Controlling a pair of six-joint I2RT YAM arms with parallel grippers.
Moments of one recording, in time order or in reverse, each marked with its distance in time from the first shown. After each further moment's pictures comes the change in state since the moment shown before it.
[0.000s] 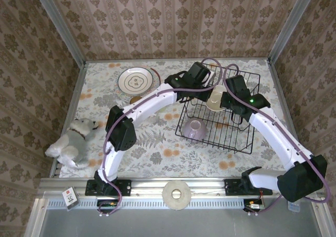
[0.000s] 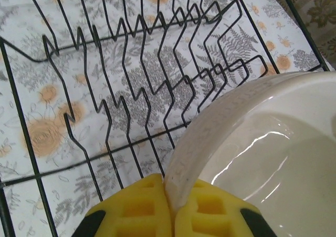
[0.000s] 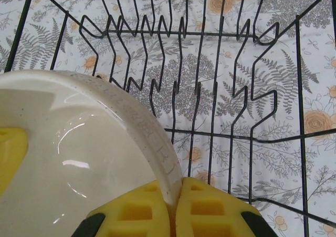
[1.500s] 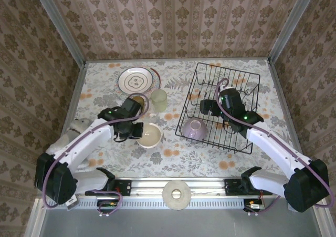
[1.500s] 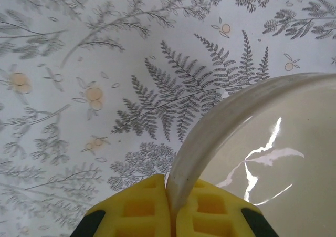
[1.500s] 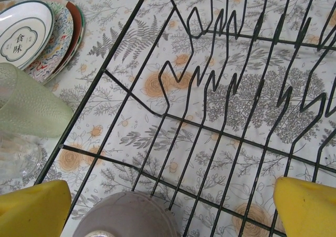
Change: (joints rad) left arm 0.308 -0.897 -1.167 -0.211 -0.043 -0.209; right arm 0.092 -0.103 -0.306 0.433 -0.190 -0.087
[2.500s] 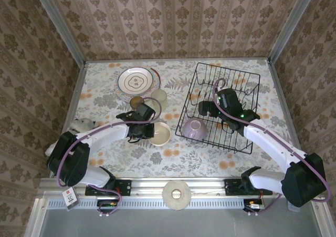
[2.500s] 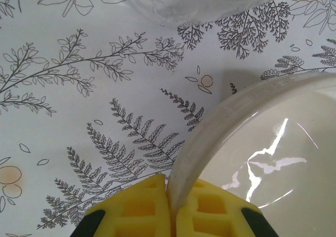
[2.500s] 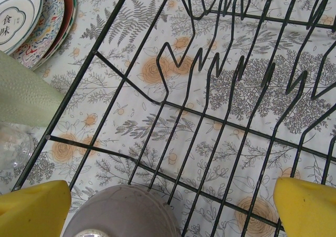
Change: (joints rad) left arm -0.079 0.185 -0.111 0.364 -0.063 -0.103; right arm 0.000 0.052 0.000 0.000 -0.014 0.000
